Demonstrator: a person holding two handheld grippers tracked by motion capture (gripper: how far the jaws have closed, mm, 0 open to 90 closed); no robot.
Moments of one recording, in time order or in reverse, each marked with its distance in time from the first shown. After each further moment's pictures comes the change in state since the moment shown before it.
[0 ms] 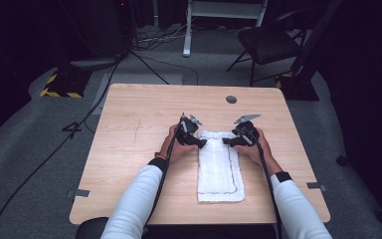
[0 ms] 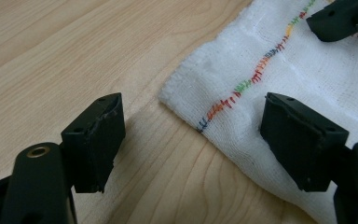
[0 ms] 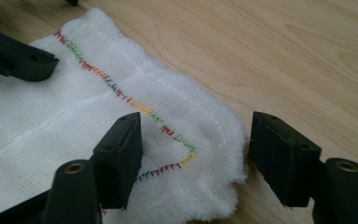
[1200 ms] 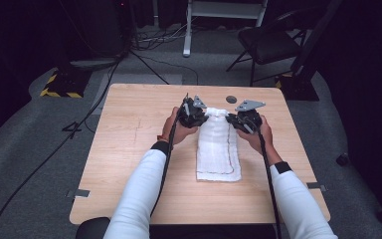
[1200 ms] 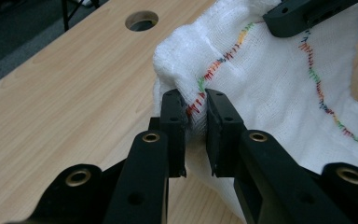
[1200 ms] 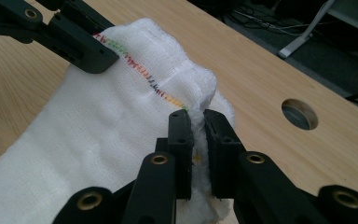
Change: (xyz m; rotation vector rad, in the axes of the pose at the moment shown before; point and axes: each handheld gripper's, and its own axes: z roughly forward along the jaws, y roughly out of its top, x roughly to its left) left arm 0.007 0.057 -0.047 -0.153 0.020 0.161; right arm 0.017 0.052 -0.048 -0.195 -0.146 -0.157
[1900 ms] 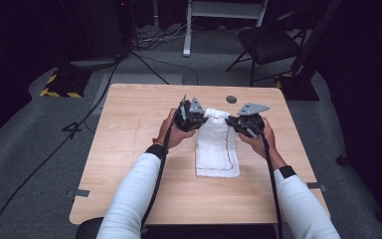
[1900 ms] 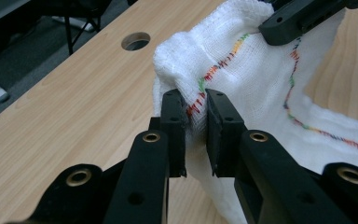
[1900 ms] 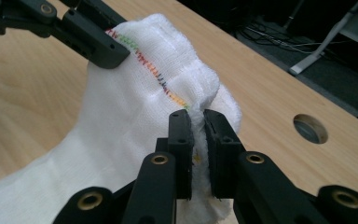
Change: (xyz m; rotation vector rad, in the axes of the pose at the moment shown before) left arm -0.016 -0.010 -0.025 -0.061 -0.008 0.080; right arm 0.013 -0.002 -0.021 -0.048 0.060 -0.040
